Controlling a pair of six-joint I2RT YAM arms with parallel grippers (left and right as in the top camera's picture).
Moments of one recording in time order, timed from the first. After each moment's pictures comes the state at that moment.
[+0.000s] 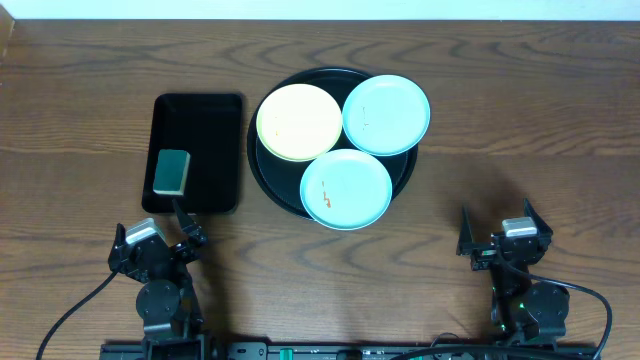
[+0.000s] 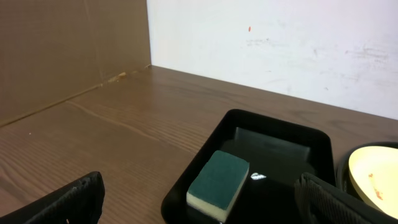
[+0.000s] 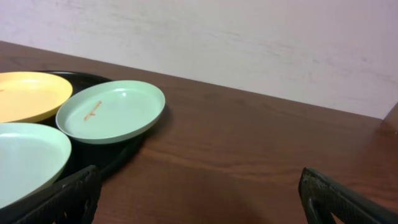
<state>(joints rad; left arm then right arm) 0.10 0.02 0.02 -0.09 -0.32 -0.09 0.05 0.02 0.01 -0.07 -0.03 -0.13</state>
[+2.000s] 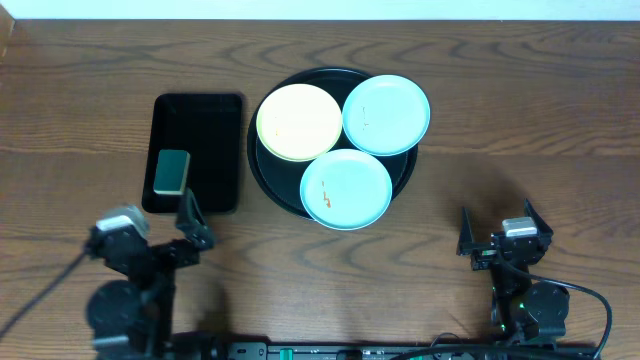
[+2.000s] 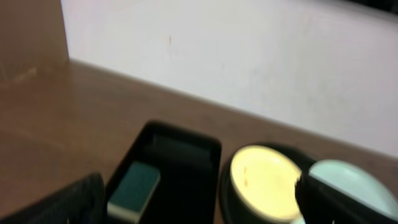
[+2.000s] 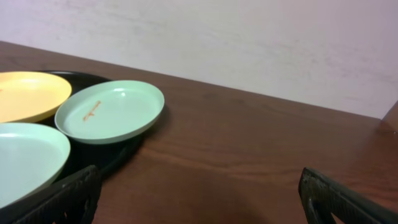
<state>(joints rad) 0.10 0.28 0.61 -0.50 0.00 -0.25 0.05 0.02 0.01 -0.07 -0.03 -0.14</state>
